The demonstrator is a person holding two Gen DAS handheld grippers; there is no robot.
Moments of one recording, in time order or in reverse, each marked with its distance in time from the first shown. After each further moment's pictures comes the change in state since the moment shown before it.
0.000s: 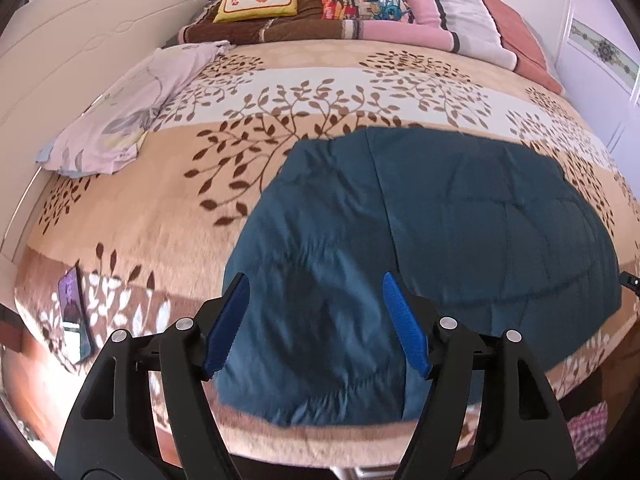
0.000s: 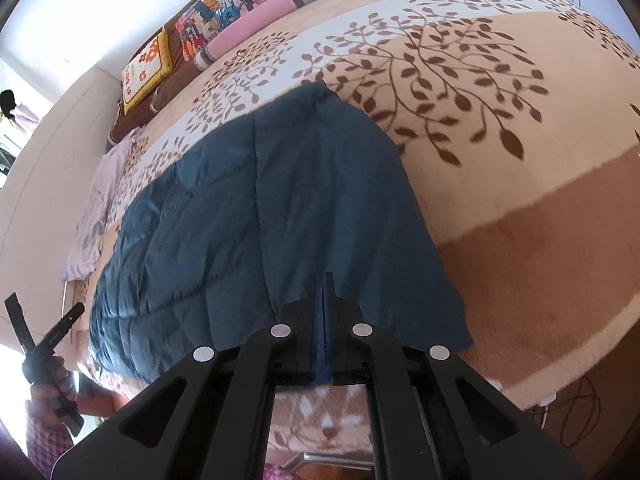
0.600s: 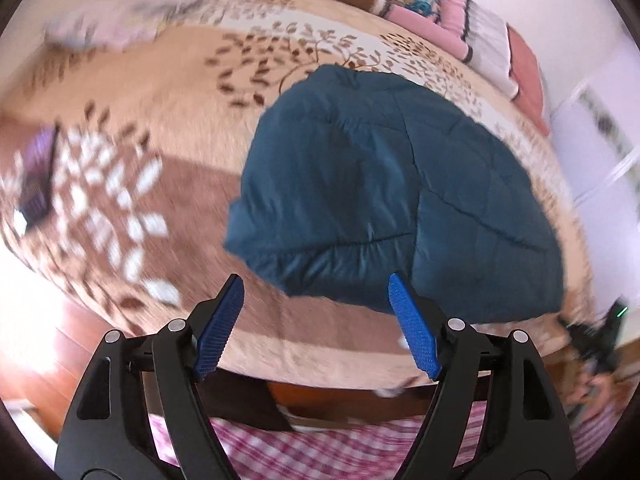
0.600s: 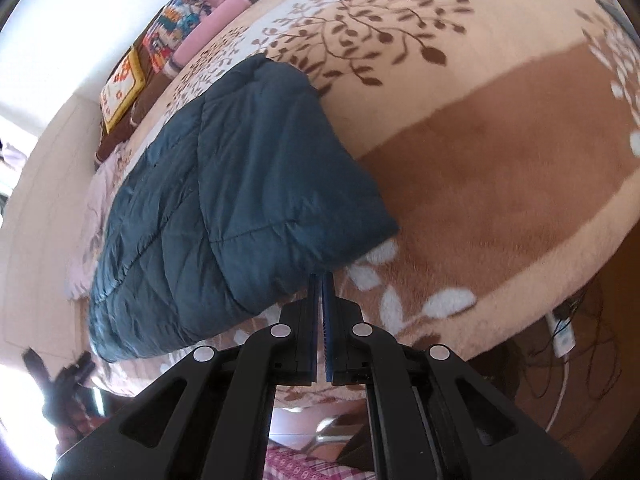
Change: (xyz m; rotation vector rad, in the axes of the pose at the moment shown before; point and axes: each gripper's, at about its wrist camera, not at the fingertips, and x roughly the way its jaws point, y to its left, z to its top) left arm -0.004 0.056 -0.084 -0.324 0.138 -0.249; right arm -0.006 -0.053 -0.059 0.179 0.029 0.029
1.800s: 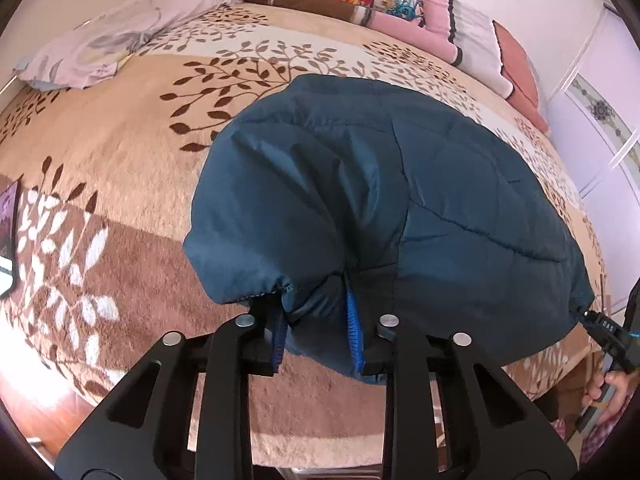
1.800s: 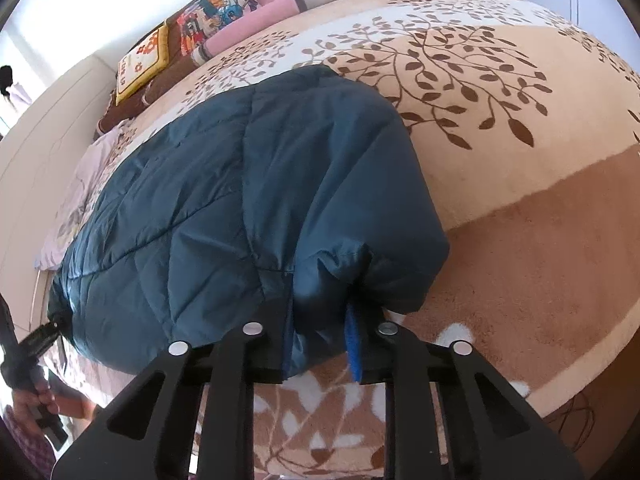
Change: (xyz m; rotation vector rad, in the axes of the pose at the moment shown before) left arm 0.052 -0.033 0.039 0.146 -0.089 0.038; right arm 0.036 0.065 0.008 -0.240 -0.110 -0.094
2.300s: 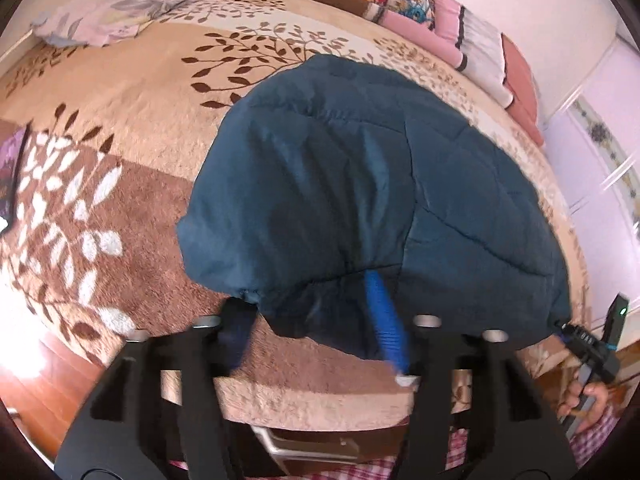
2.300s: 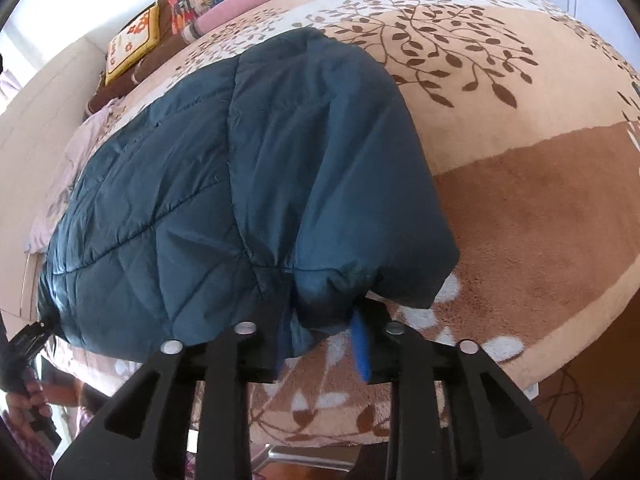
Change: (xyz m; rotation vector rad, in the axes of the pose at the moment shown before) left arm -0.014 0.019 -0.034 -0.126 0.017 -0.067; right arm 0.002 -0.005 -0.016 0.012 0.077 -0.030
